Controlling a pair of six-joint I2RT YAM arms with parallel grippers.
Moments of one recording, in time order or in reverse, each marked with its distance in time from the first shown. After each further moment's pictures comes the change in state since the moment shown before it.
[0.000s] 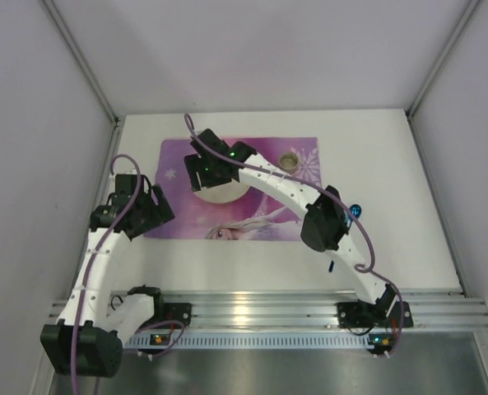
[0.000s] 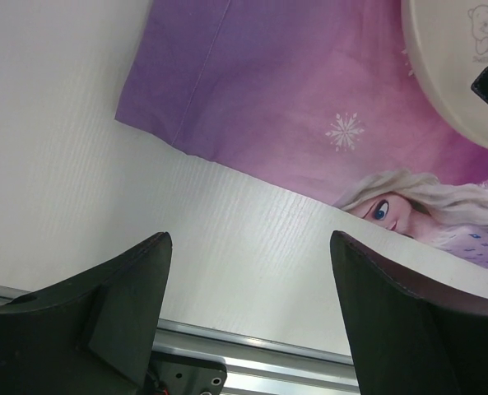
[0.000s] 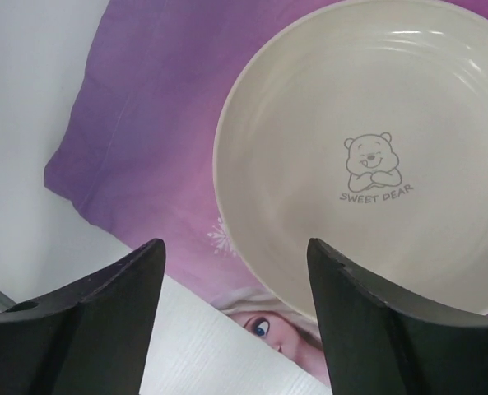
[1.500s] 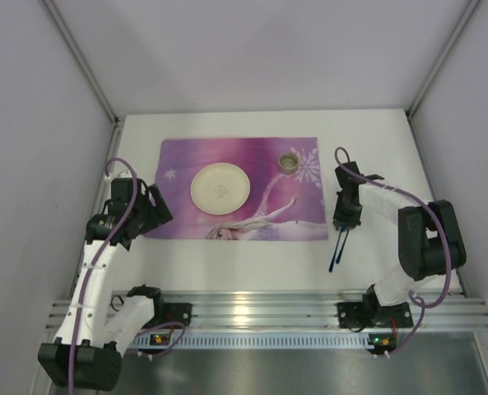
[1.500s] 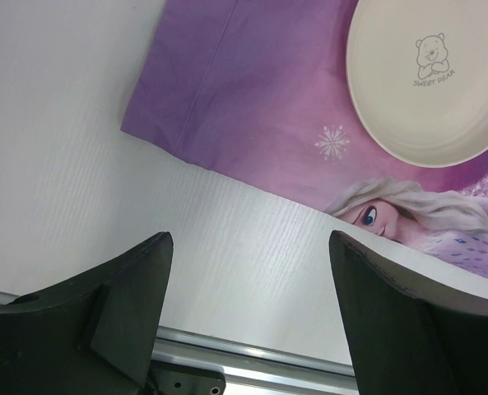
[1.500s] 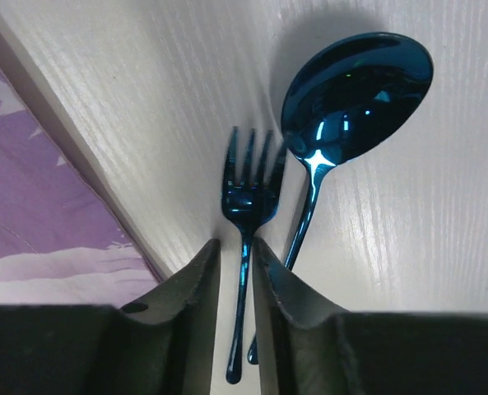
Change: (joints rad) left arm -0.019 -0.098 -0.006 0.005 -0.029 -0.009; right arm -0.710 -0.790 -1.500 0.196 0.053 0.012
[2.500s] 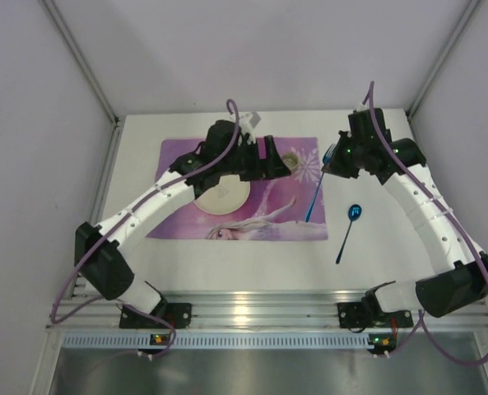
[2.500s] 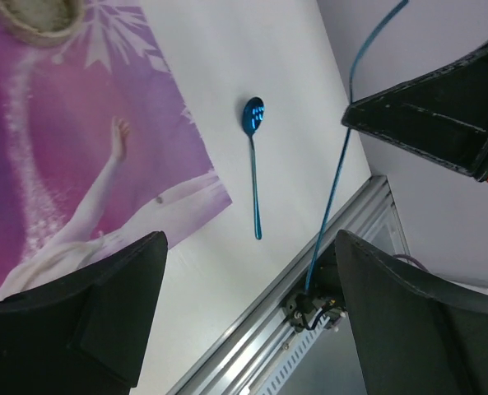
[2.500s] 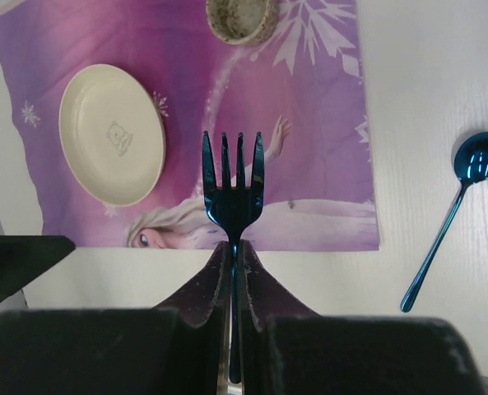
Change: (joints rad) left arm -0.583 0.617 0.489 0.505 0.409 -0.180; right arm 0.145 -0.259 0.585 -0.281 -0.088 0.165
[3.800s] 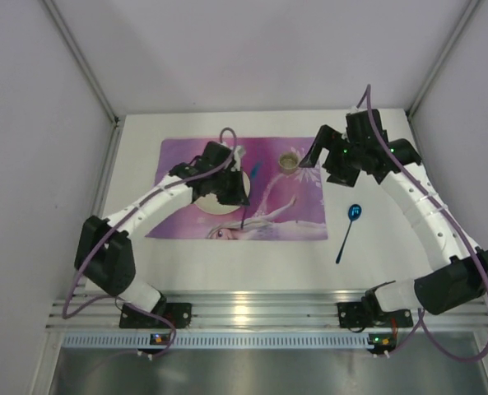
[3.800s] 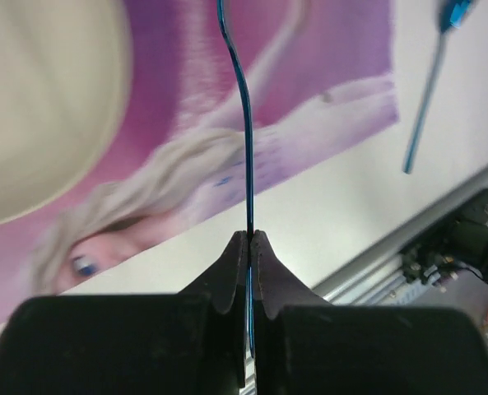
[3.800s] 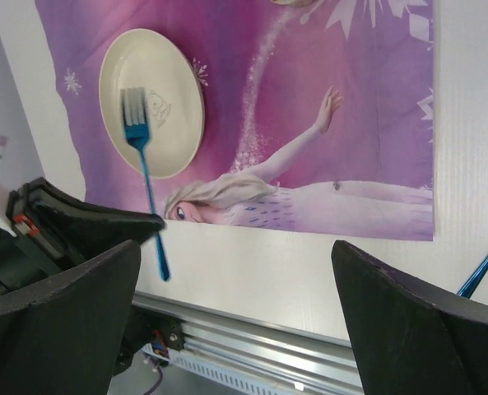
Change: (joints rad) left arm 0.033 0.090 -0.133 -0.167 -0.011 0.163; right arm -0.013 0.015 -0.040 0.038 -0.157 0.061
